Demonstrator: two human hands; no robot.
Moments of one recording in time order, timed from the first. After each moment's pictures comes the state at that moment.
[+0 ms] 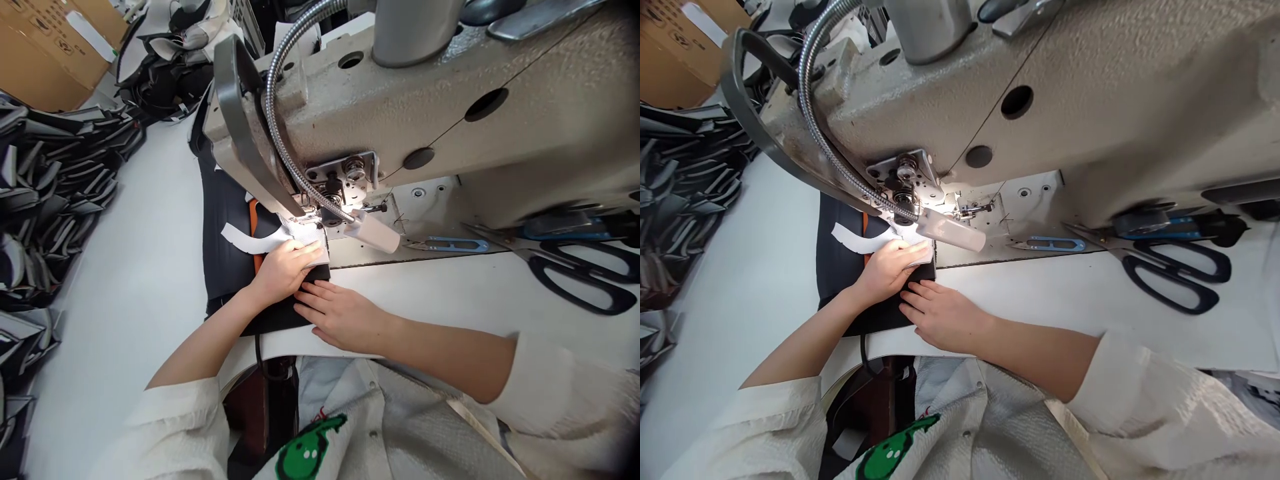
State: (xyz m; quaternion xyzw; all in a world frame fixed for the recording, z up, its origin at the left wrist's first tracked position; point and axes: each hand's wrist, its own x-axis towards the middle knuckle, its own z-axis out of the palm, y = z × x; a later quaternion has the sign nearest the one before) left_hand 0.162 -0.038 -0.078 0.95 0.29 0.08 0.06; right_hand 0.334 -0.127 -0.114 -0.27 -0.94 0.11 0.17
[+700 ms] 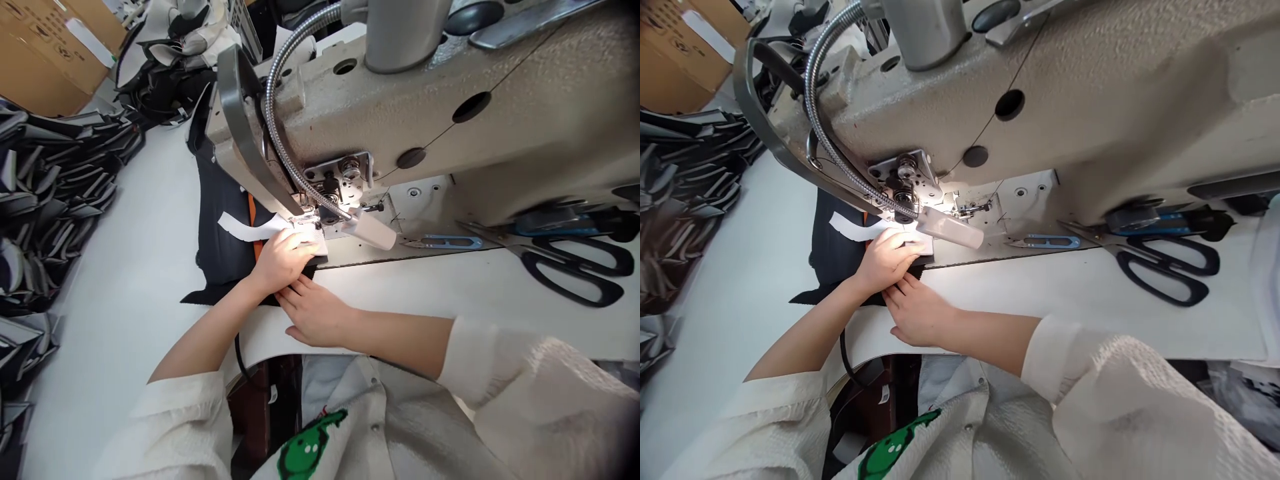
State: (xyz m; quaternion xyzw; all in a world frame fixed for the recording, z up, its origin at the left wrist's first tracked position) left_hand 0.168 -0.027 -0.074 0.94 0.30 0.13 -0.01; right_hand 0.290 -0.114 -0.110 -0.30 -0.94 0.08 0.14
